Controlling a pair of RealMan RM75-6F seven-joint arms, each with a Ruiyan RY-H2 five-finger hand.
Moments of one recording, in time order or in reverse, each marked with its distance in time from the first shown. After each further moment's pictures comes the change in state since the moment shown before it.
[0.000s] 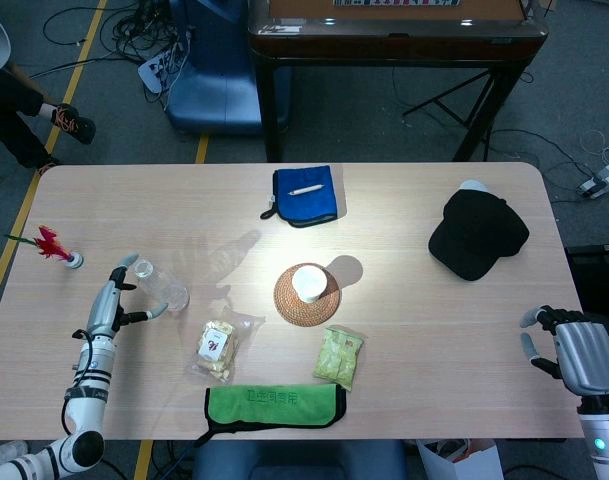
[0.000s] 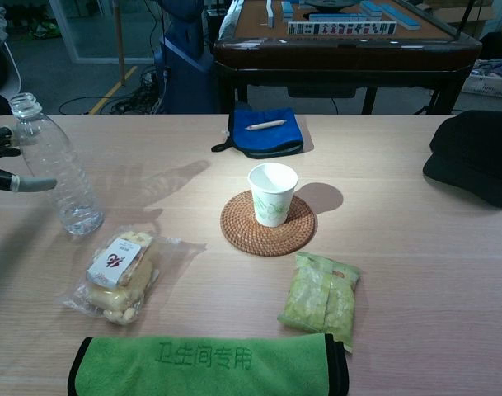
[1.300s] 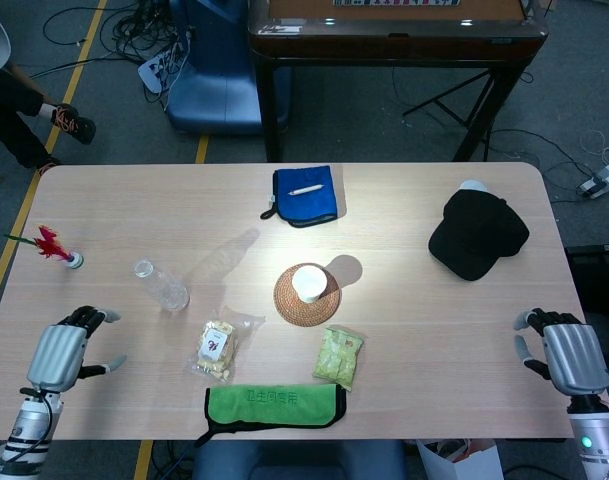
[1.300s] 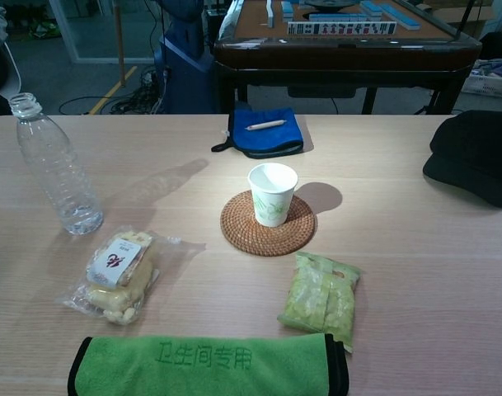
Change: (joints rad) left arm 0.187 0.198 0.276 -0.018 0.516 0.378 0.264; right arm 0.005 -0.029 -0.006 -0.007 0.018 -0.023 -0.109
